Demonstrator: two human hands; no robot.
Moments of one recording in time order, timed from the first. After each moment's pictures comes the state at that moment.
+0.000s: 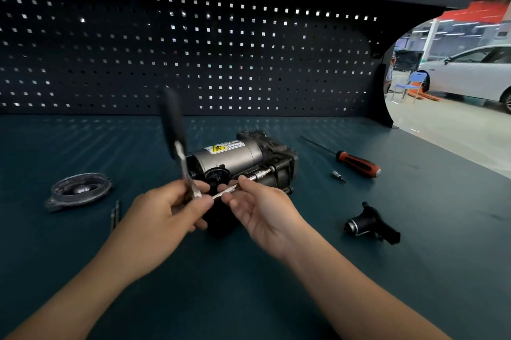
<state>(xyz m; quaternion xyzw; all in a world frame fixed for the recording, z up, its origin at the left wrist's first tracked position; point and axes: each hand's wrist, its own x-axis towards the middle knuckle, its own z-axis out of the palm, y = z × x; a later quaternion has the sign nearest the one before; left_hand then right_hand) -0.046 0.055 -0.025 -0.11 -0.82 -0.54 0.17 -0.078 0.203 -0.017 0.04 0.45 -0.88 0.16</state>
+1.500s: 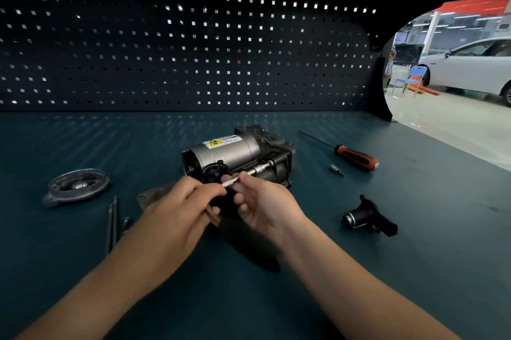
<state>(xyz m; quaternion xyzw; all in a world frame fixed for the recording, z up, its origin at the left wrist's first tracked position) -0.043 0.057 -0.037 -0.26 -0.91 -0.20 0.25 -0.078 0.205 -0.020 0.07 0.50 -0.85 0.15</state>
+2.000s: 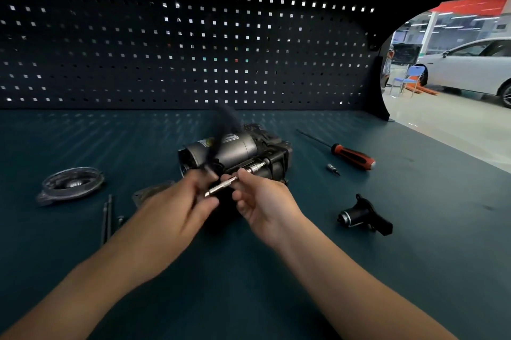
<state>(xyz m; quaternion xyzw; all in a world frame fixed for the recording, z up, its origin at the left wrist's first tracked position) -0.041 0.064 -0.024 -0.23 -0.89 -0.32 0.22 -0.078 0.210 -0.018 0.07 0.50 -0.86 0.13</state>
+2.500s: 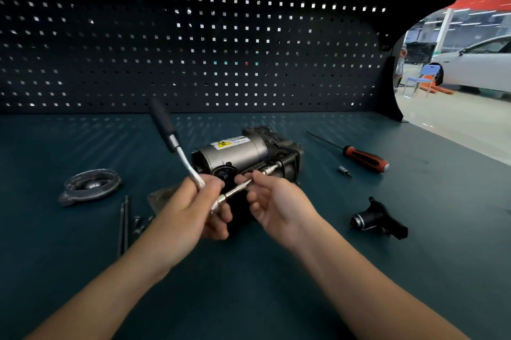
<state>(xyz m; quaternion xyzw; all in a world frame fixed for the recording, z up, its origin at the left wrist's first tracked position) -0.044 0.081 -0.026 -0.06 -0.72 -0.69 0.06 -0.081 0.214 -0.019 0.06 0.48 -0.86 0.15</state>
